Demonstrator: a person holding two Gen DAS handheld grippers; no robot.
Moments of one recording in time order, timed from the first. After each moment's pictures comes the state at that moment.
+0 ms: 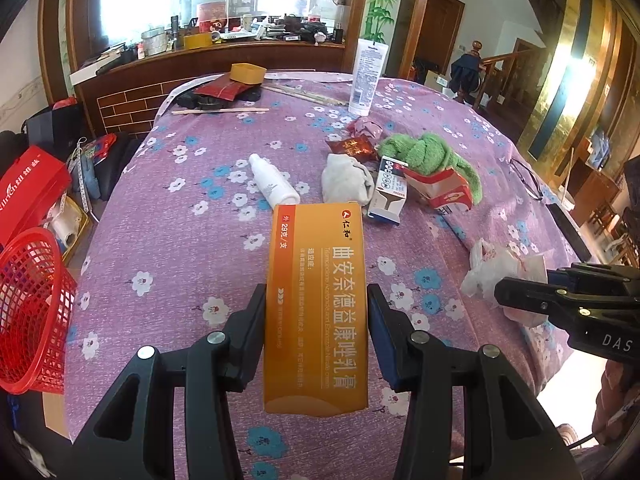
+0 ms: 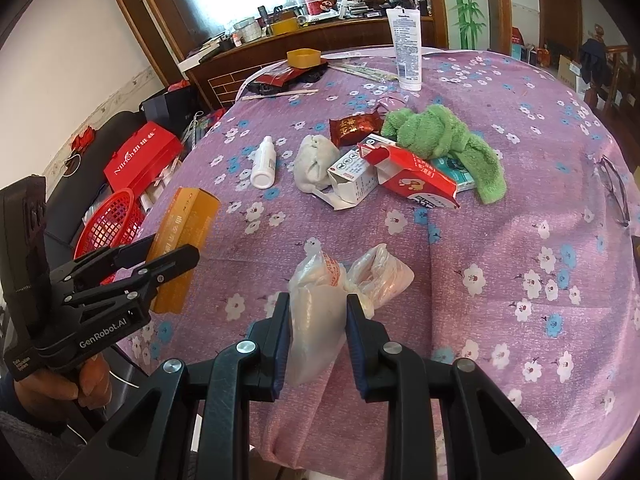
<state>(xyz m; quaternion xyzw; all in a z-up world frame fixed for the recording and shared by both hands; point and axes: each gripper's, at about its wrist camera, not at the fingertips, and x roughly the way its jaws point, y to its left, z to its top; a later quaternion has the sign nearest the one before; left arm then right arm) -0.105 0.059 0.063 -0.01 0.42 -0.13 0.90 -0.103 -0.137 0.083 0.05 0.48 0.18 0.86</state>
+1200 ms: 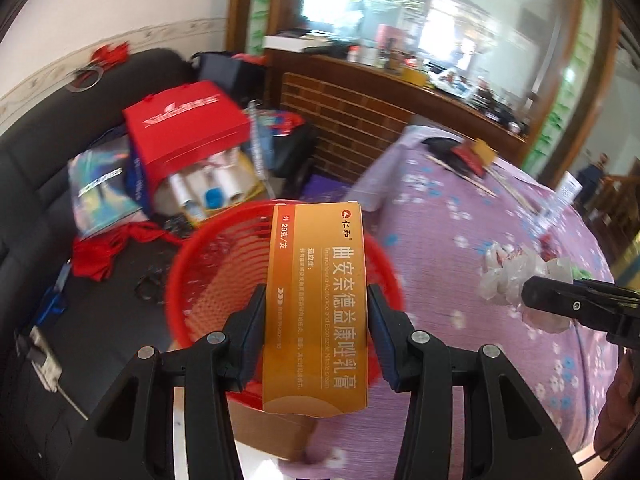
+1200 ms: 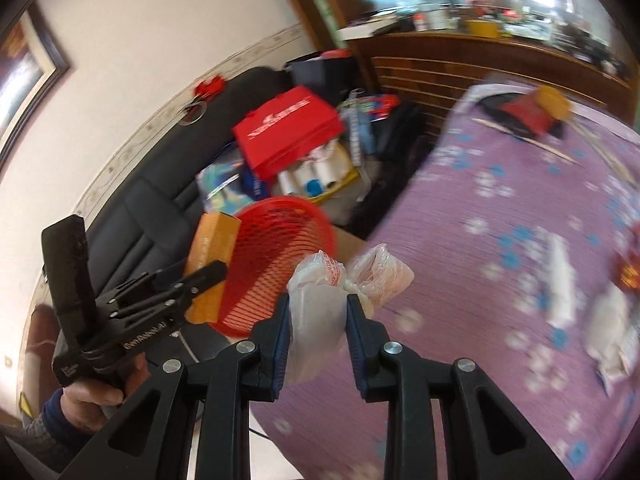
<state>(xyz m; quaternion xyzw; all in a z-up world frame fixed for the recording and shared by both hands) -0.139 0.355 0.094 -0.14 0.38 0.12 0.90 -0.030 0.155 0.121 0.00 0.46 0.42 0.78</state>
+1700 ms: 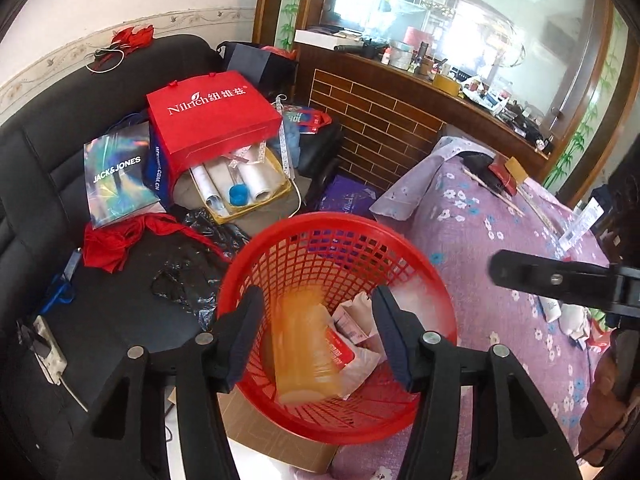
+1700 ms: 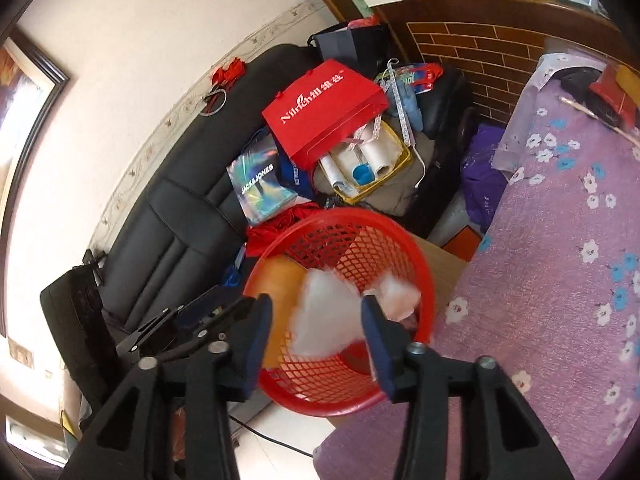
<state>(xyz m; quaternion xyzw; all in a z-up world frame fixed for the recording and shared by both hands) -0.133 0.403 0.089 -0.17 0.39 0.14 0.90 0.003 0.232 0.105 0.05 0.50 0.45 0.74</state>
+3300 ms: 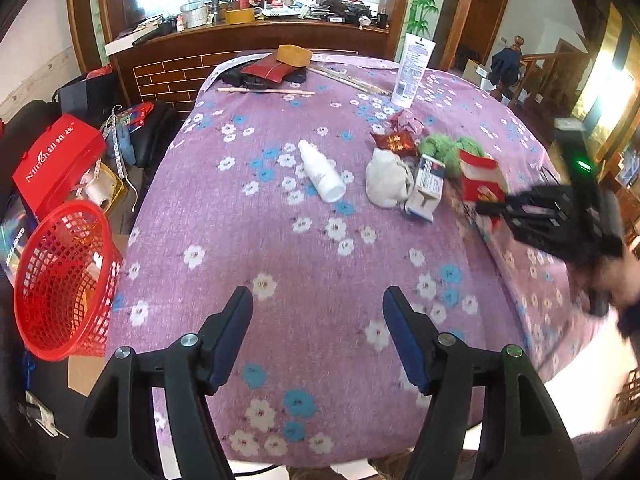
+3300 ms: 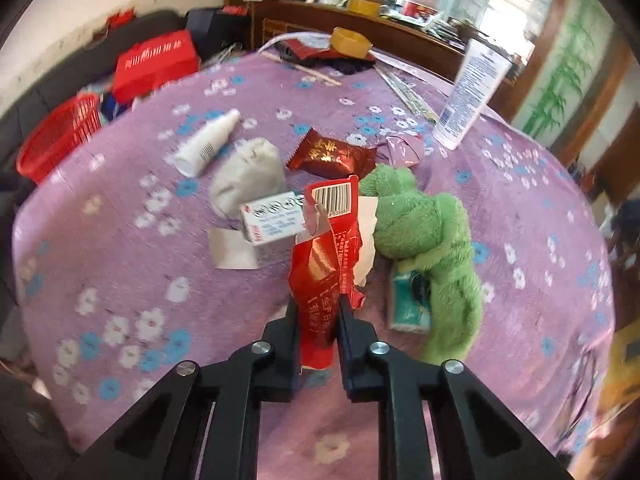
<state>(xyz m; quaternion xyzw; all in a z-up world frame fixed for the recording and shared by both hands) -0.100 0.078 0.089 -0.02 0.47 -0.06 0.88 0.009 -0.160 0.059 -0.16 0.45 0.24 0.84</state>
